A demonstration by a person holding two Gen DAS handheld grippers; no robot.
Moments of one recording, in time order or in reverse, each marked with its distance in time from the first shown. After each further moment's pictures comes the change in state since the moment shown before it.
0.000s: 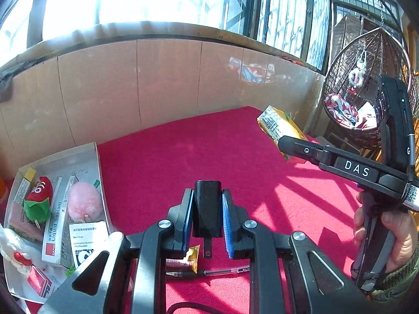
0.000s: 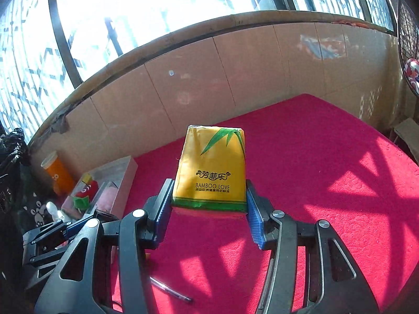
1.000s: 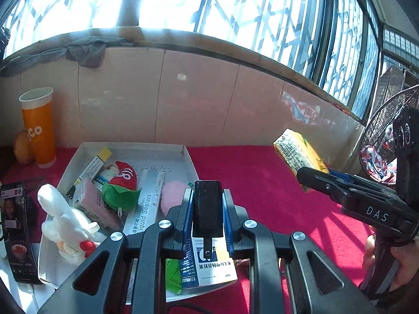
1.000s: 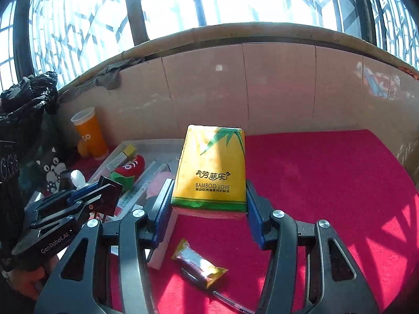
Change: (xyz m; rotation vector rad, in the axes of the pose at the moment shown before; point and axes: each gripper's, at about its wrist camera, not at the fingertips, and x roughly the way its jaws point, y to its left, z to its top) left arm -0.059 0.129 -0.019 -0.256 -0.132 0.167; right arm 0.034 0.140 -0.001 -0.288 0.071 0.133
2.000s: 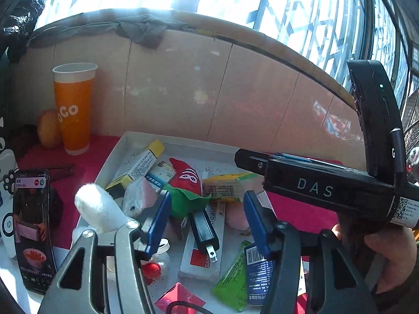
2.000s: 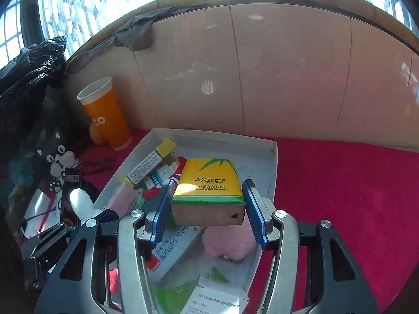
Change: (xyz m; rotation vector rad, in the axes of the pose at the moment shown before) left arm 0.022 0.077 -0.004 -0.112 -0.011 0.139; right arm 0.139 0.097 0.036 -0.096 0.143 0.131
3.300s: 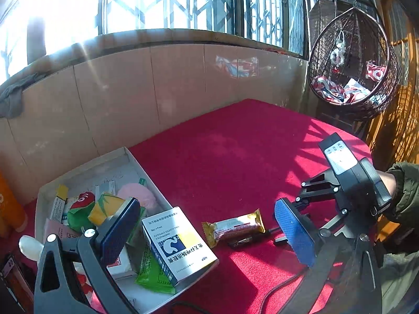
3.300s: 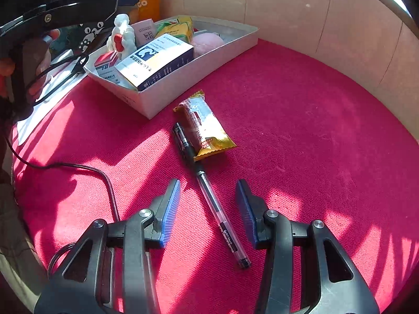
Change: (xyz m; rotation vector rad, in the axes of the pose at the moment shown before) left arm -0.025 -0.126 -0.031 0.581 0.123 -0.377; right arm -0.084 -0.091 -0.186 -0.344 0.278 0.067
